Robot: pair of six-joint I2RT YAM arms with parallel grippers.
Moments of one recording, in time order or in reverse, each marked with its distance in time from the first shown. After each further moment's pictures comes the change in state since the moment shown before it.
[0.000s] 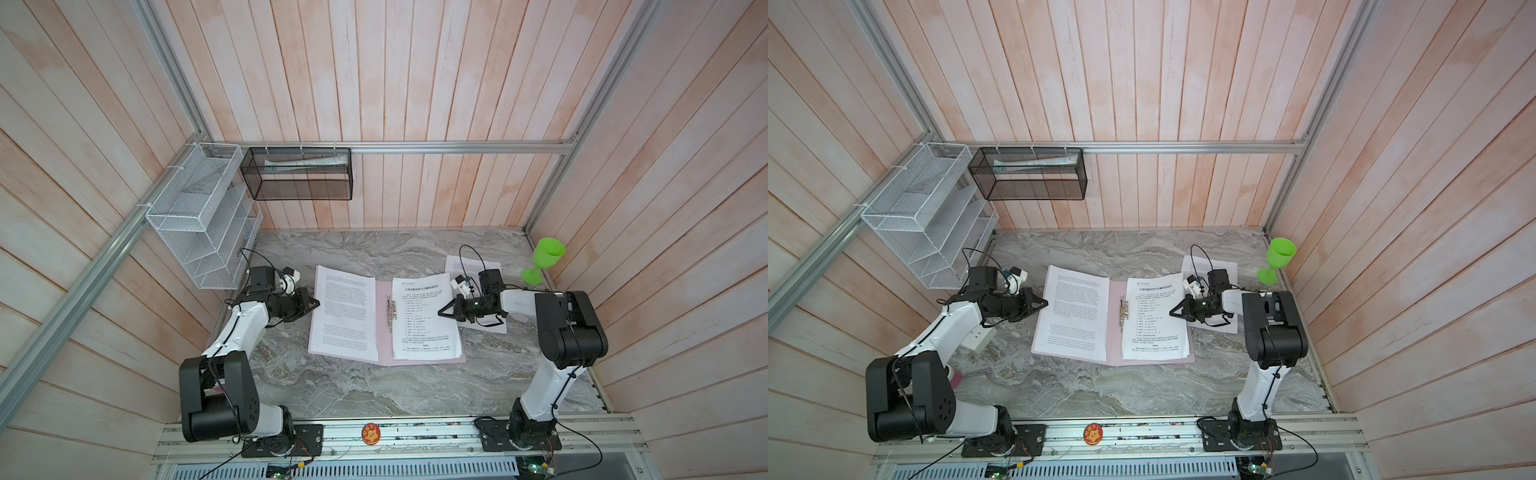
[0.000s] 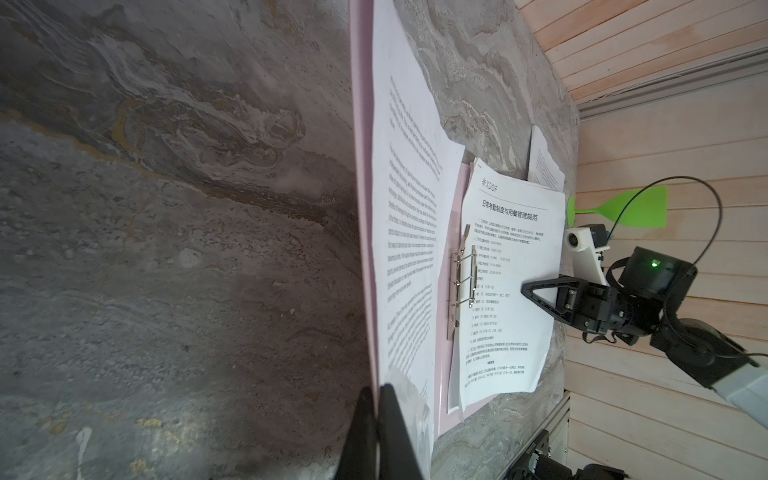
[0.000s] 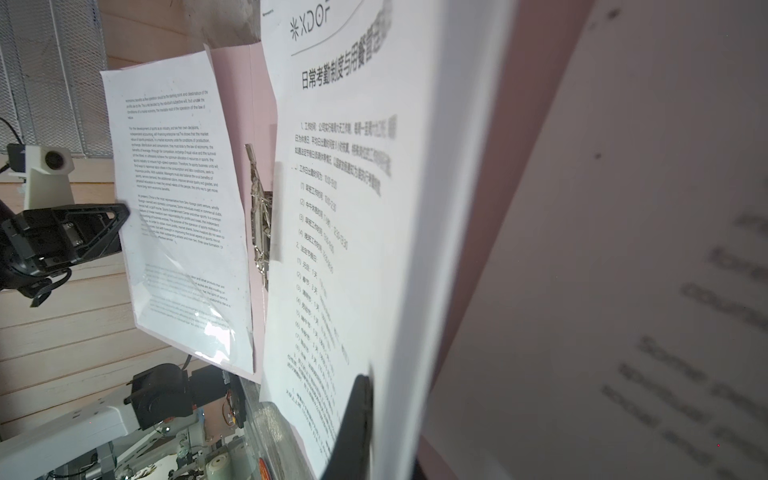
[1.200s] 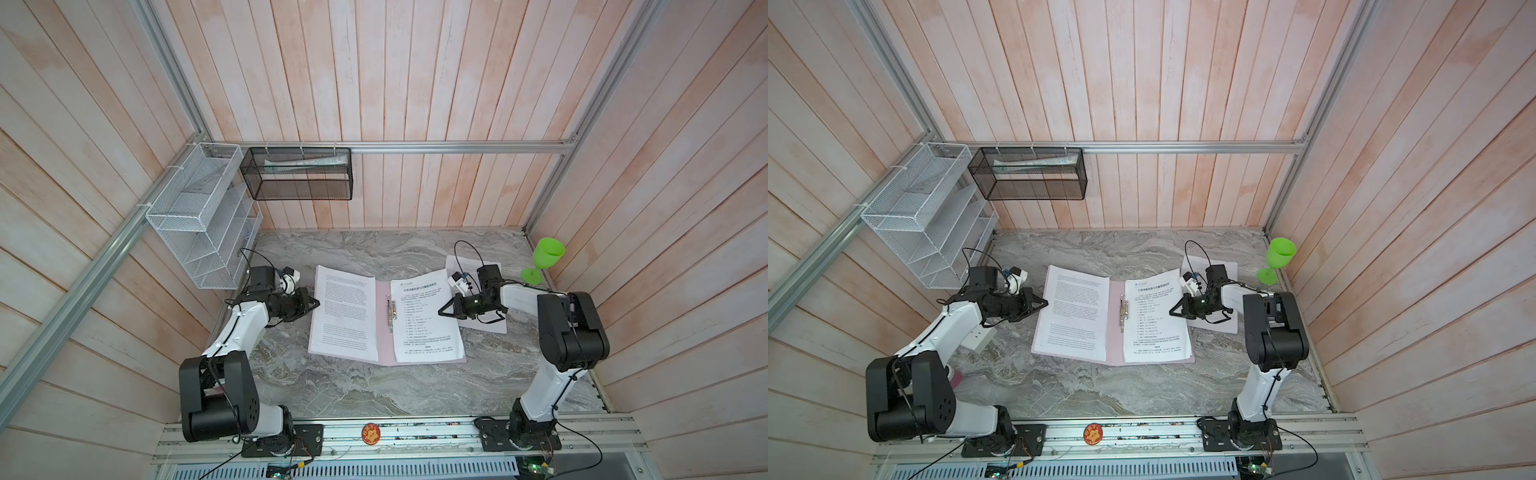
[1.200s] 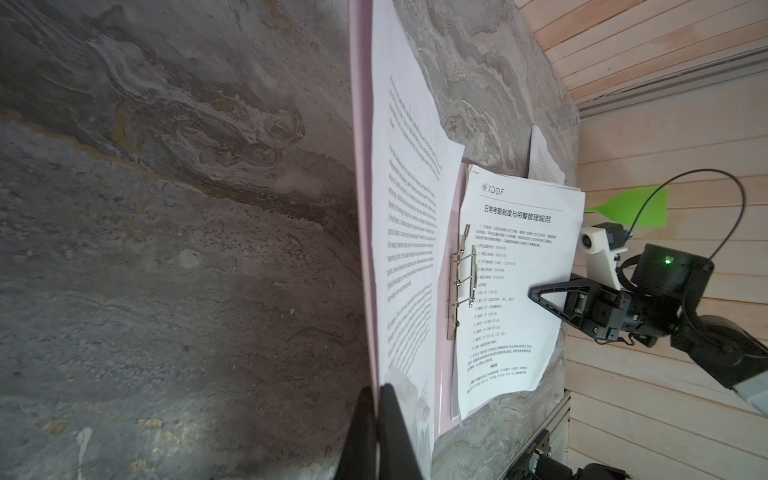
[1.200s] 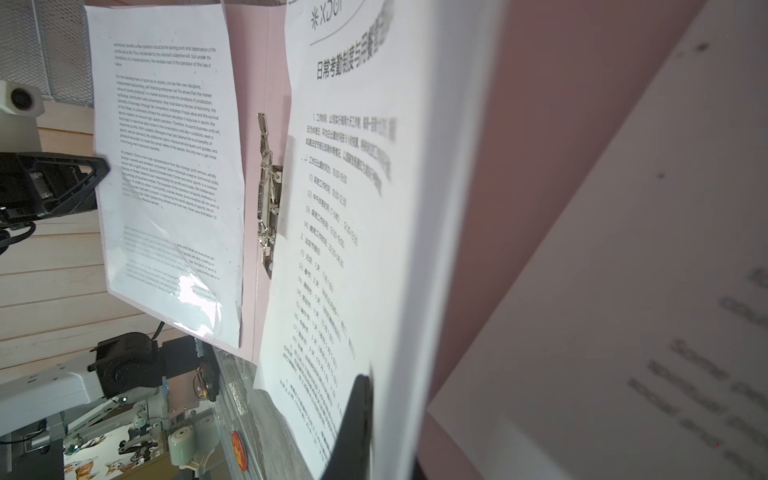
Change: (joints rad) left arm 0.000 0.000 0.000 0.000 0.000 0.003; right arm 0.021 -0.022 0.065 -0.141 0.042 -0.148
